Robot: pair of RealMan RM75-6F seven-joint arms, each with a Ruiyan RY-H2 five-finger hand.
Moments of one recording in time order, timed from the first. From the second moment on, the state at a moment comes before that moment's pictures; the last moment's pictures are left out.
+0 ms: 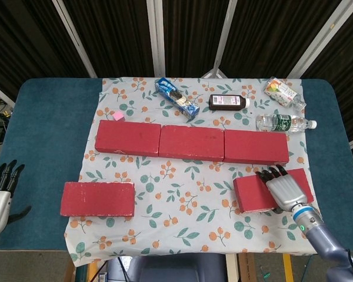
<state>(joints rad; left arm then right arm) -0.06 -1.16 -0.04 -1.66 1.53 1.55 0.25 0.58 -0.97 -0.02 -1.87 -1.08 0.88 -0.52</state>
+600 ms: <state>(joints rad) -0.06 -1.16 -0.04 -1.66 1.52 1.55 0.24 0.83 -0.77 0.12 -2.07 -0.70 0.79 -0.55</state>
